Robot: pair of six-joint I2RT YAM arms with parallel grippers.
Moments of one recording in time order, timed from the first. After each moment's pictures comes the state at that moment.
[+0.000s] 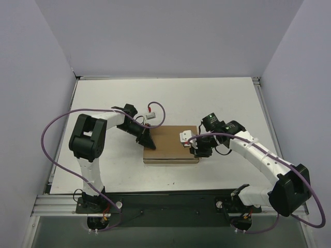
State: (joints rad) left arm -0.32 1.99 1.24 -0.84 1.18 0.63; right arm 0.57 1.27 0.97 -0.90 -0.49 -1.01
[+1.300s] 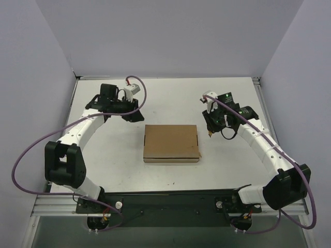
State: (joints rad) left arm -0.25 1.57 1.25 -0.46 0.75 0.11; right arm 0.37 1.31 1.19 -0.82 -0.10 -0.26
